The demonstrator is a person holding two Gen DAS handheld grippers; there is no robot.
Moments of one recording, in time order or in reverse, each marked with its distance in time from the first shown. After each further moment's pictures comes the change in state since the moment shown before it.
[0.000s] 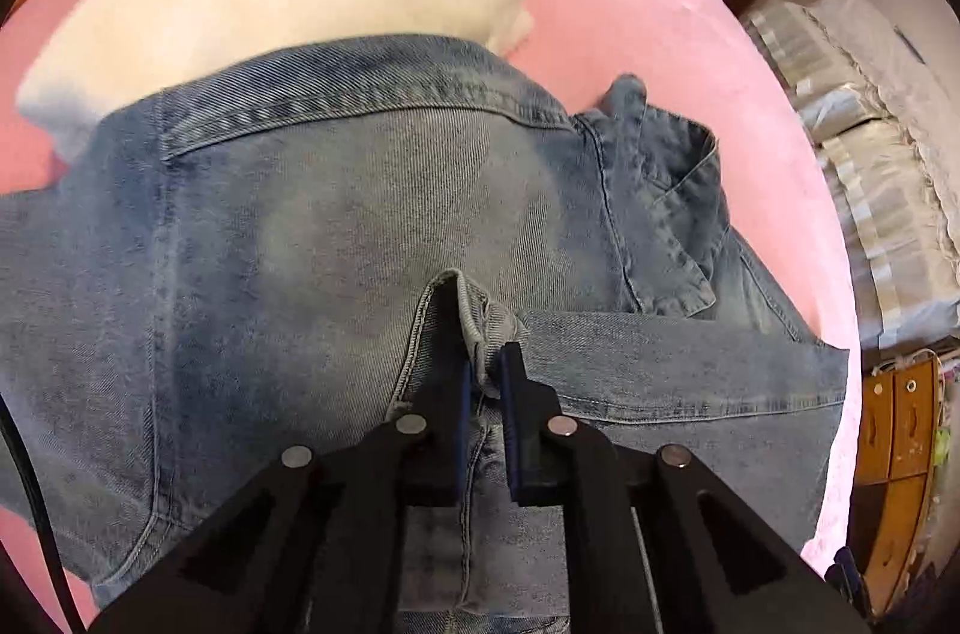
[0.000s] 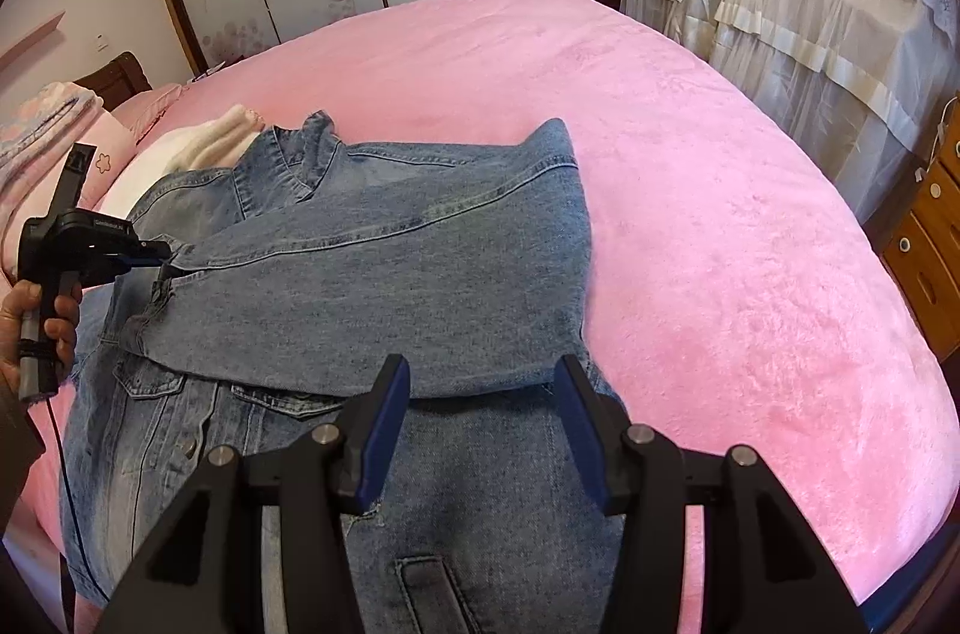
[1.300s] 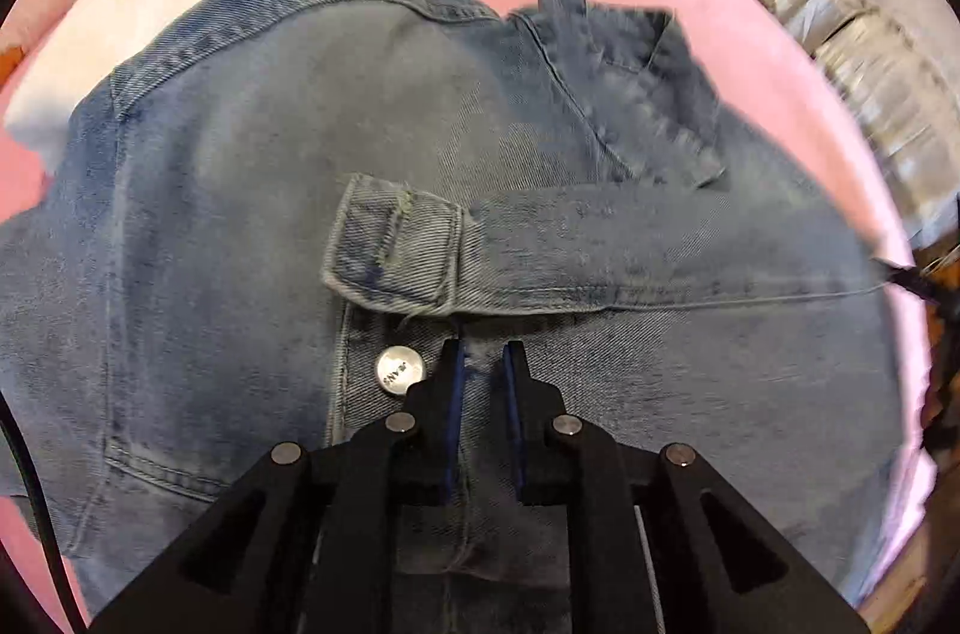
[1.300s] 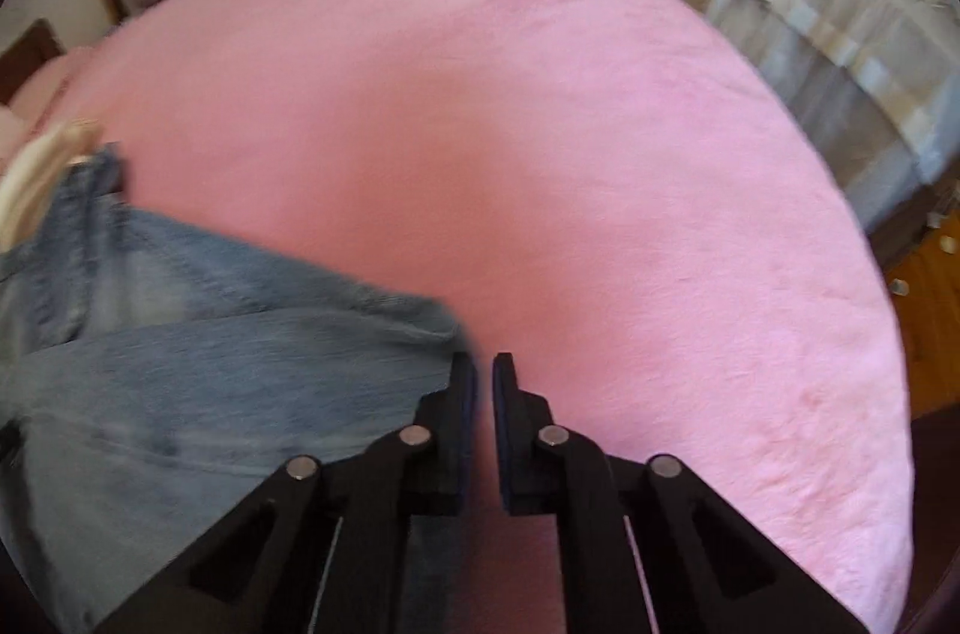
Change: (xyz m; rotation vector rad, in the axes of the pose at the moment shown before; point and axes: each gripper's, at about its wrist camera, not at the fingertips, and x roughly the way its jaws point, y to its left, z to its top) left arm 0.032 -0.034 -0.055 0.225 -0.003 0.112; right arm 0.180 -0.079 0.129 0.002 0.212 -0.201
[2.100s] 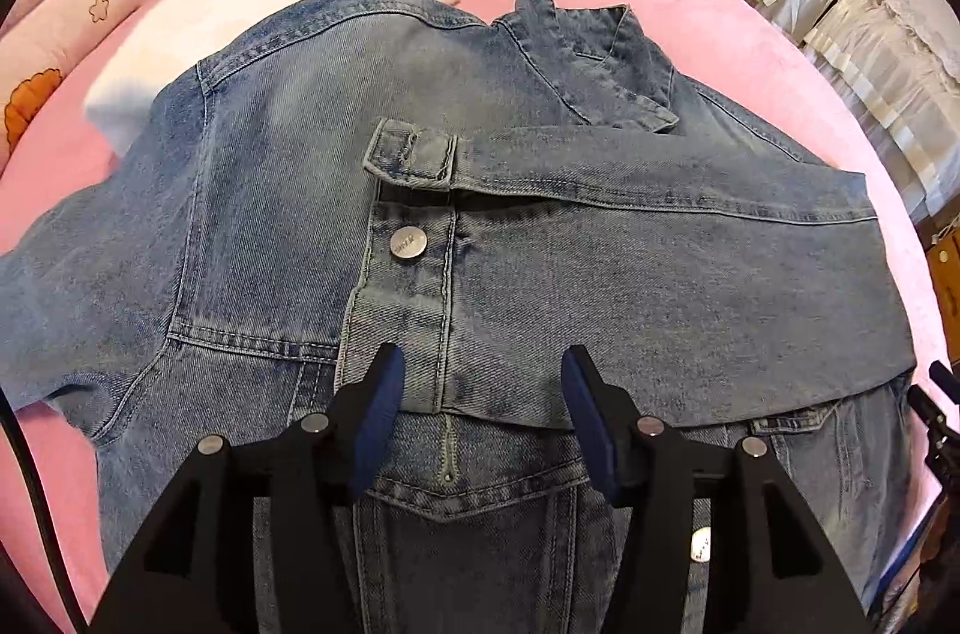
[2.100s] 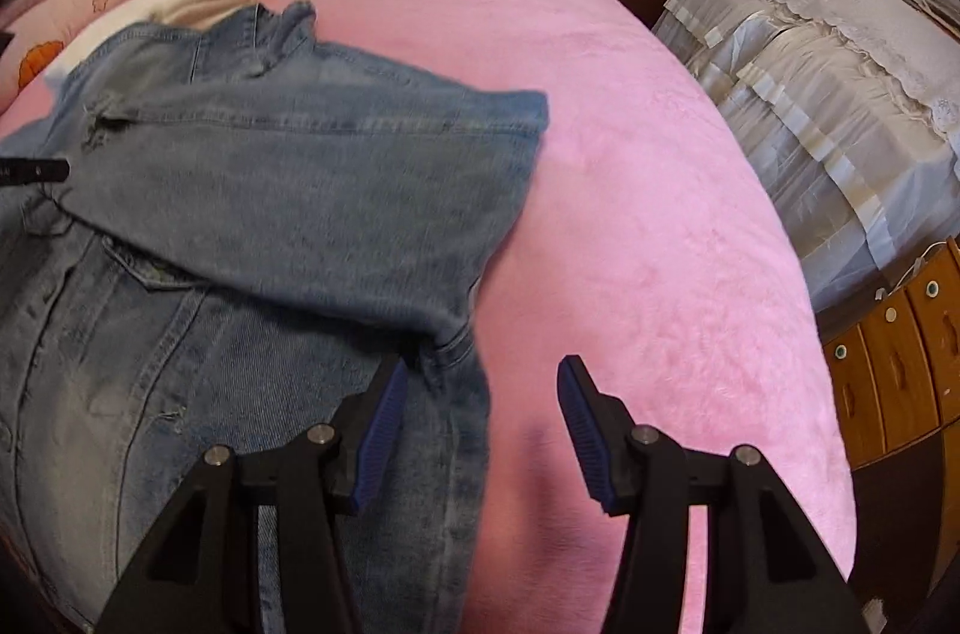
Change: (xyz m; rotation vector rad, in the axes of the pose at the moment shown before) left arm -0.069 -0.003 -0.067 0.041 -0.076 0.063; right arm -0.113 0.039 -0.177 -0.322 -0.155 -0.011
